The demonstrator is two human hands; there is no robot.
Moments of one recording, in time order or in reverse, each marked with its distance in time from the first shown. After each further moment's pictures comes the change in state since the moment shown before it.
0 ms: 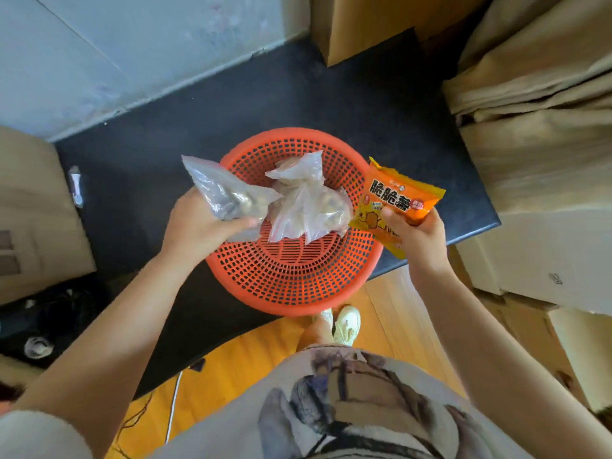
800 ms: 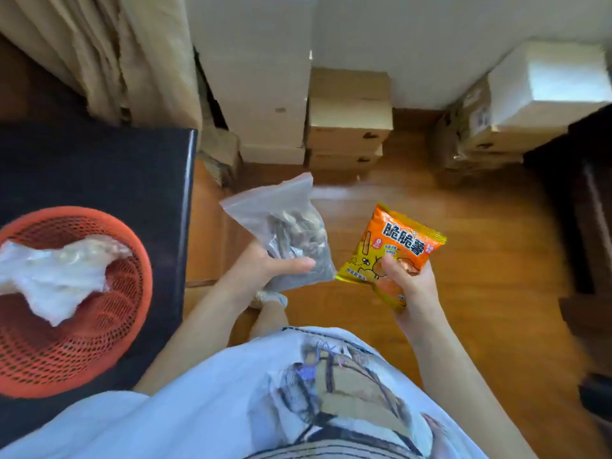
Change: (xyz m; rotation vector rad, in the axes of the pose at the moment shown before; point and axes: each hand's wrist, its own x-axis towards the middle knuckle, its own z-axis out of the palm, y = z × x) left_hand -0.309 0.113 0.206 -0.091 -1.374 0.353; right_hand -0.398 0.224 -0.159 1.026 0.904 0.088
